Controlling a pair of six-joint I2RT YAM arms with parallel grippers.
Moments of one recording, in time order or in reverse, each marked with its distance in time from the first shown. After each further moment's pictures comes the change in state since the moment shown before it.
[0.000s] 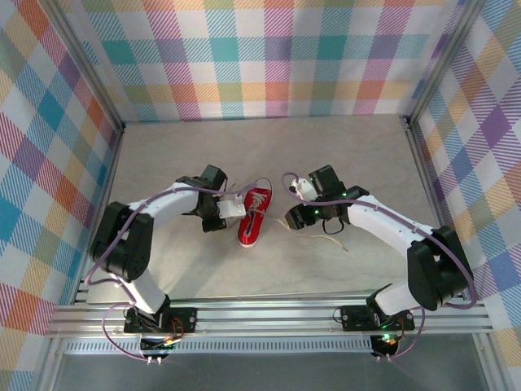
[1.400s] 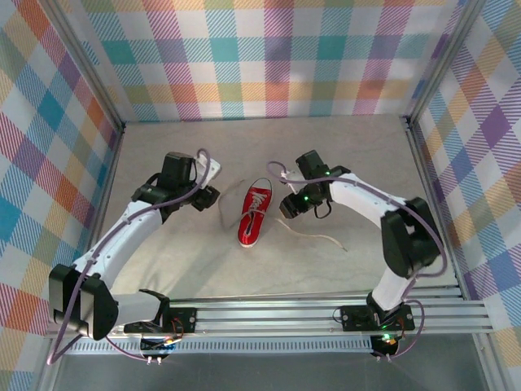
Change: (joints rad) left arm 0.076 -0.380 -0.053 0.203 -0.058 -0.497; right arm -0.013 0.232 0.234 -0.129 0.057 -0.095
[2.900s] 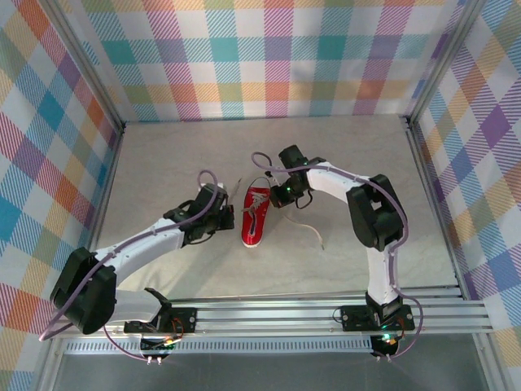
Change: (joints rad) left arm -0.247 0.022 -0.238 0.195 -0.161 -0.994; right arm 0.014 0.342 0.270 0.019 -0.075 0.098
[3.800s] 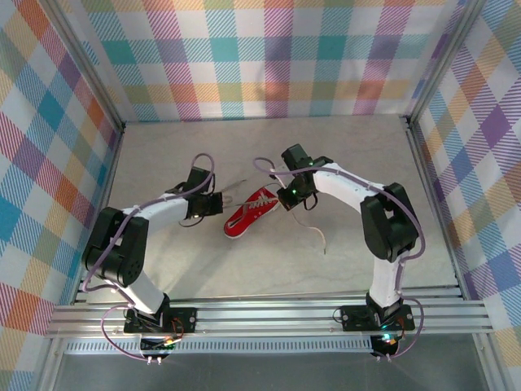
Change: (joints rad) left arm 0.229 0.336 0.092 0.101 0.123 0.177; right arm 0.011 -0.116 -0.055 -0.093 0.158 -0.087
